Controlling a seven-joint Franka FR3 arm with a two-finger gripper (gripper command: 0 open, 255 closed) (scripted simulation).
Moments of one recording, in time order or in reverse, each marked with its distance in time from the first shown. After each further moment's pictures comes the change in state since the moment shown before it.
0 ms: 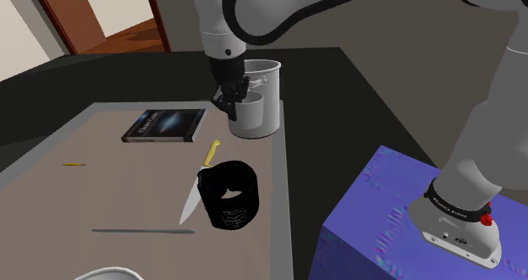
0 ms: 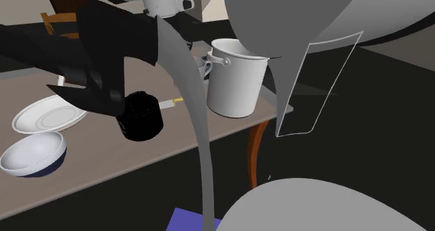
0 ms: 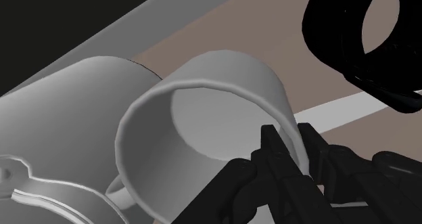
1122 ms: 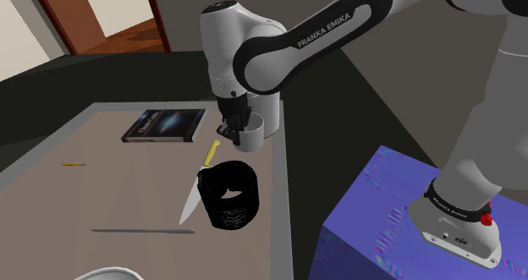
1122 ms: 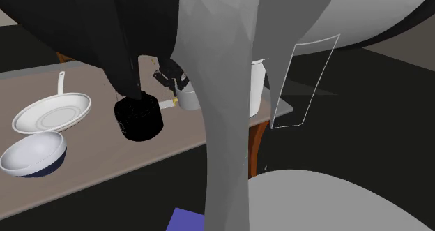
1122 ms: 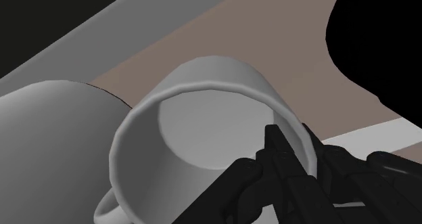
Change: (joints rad) arm 0.005 0.051 -0.006 -0.165 -0.036 0.214 0.037
